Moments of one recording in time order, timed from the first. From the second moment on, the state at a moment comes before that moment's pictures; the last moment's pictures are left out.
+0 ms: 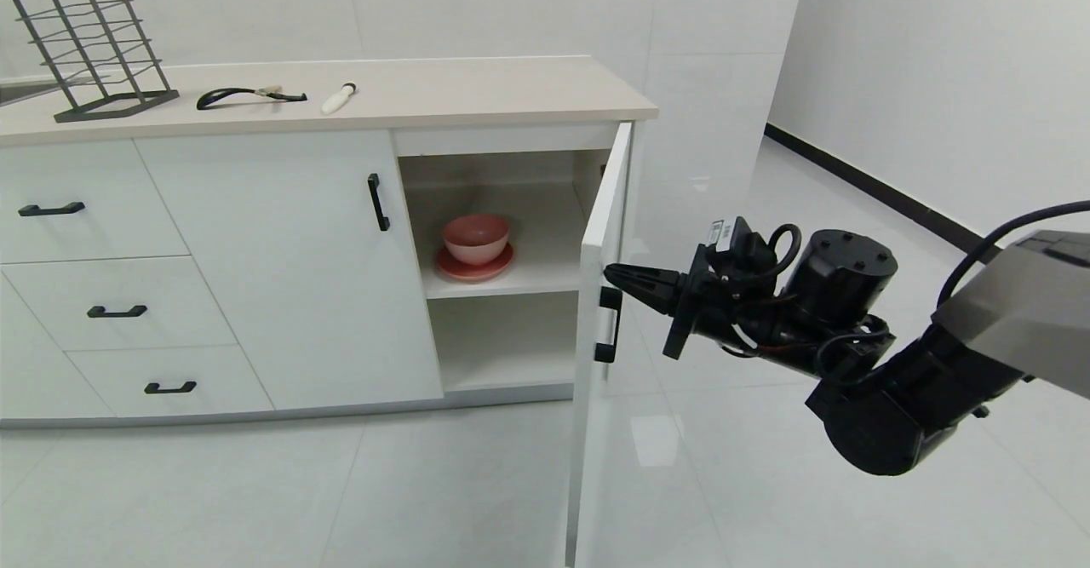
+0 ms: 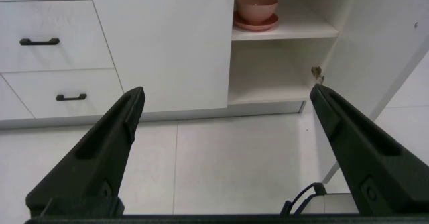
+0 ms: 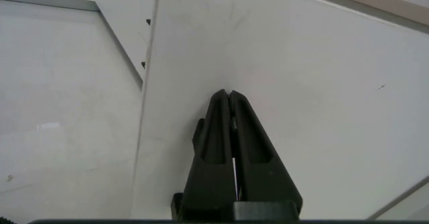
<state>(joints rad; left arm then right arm) 0.00 0.00 0.00 0.00 -0.02 0.00 0.46 2.15 -0.78 -1.47 0.67 -0.23</state>
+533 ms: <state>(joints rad) 0.00 0.00 0.00 0.00 -0.02 0.00 0.46 2.24 -0.92 -1.47 0.66 -0.21</state>
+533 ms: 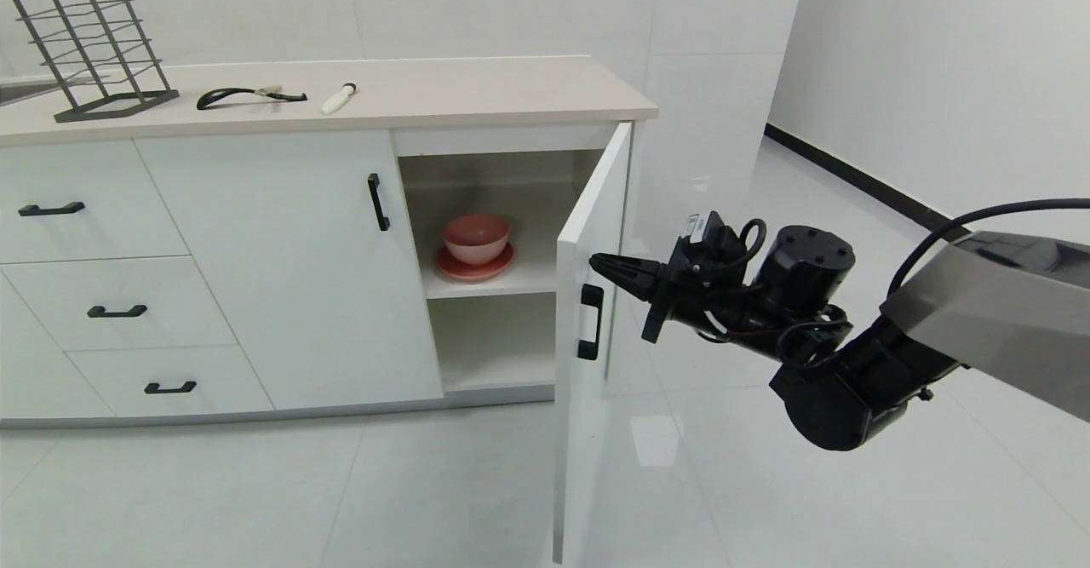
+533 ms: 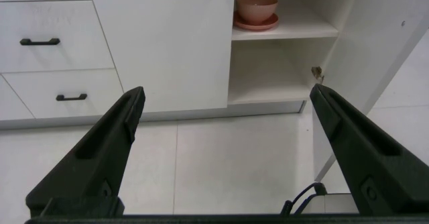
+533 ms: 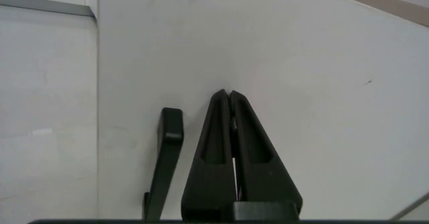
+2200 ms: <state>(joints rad) 0.00 0.00 0.00 0.00 -0.02 0.01 0.50 2.41 -1.09 -1.49 0.60 -0.15</state>
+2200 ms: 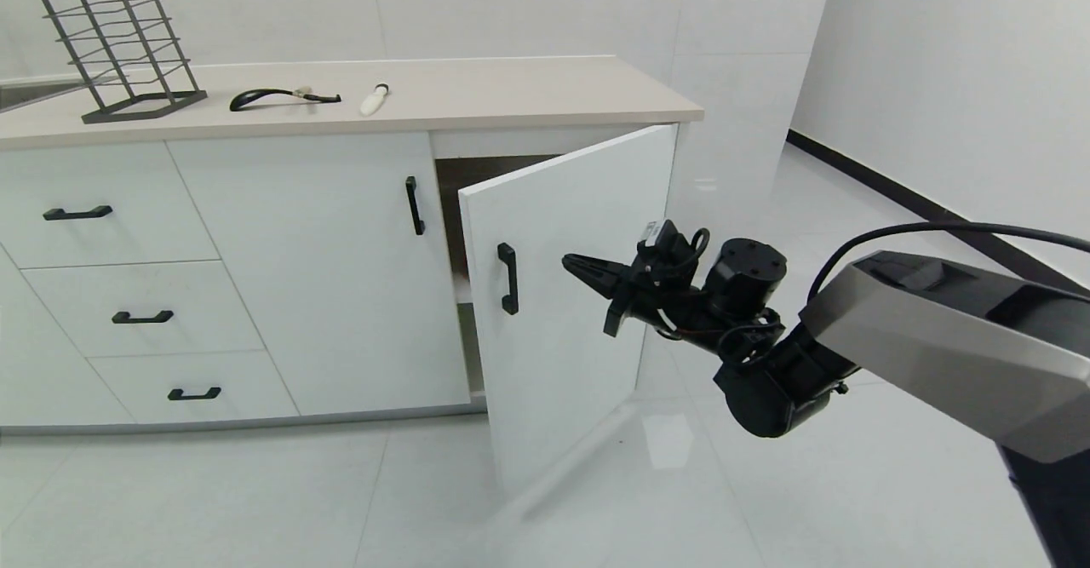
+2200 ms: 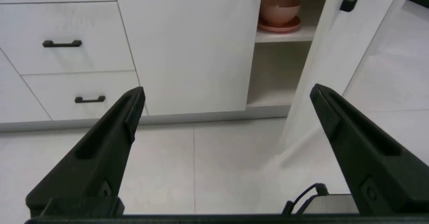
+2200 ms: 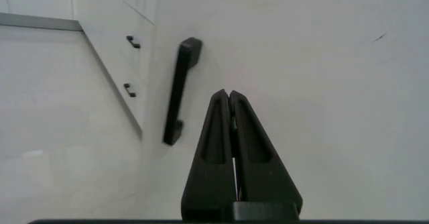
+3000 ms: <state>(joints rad) 0.00 0.00 0.00 0.00 -0.02 0.01 0.37 1.33 -0.08 -1.41 0.60 -0.15</state>
